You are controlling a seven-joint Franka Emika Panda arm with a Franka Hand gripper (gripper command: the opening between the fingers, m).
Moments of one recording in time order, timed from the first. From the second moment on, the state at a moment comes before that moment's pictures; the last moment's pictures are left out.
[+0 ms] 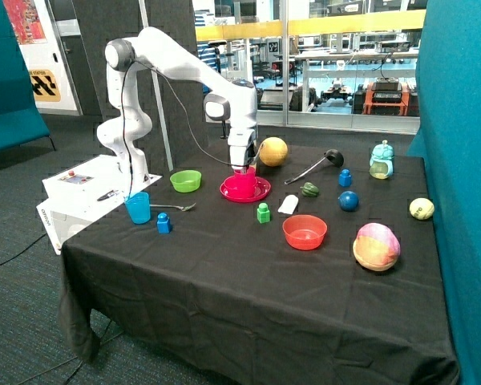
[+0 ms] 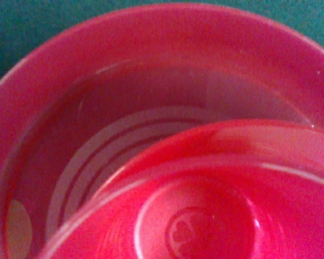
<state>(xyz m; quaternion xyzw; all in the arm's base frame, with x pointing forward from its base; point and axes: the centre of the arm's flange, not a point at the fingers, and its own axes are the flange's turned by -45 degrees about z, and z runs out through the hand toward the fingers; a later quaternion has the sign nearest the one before) 0.590 -0.055 0.369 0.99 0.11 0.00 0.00</state>
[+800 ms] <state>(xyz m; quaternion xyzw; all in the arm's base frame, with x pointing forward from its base) 0.579 -0.053 0.416 0.99 0.12 0.00 0.00</state>
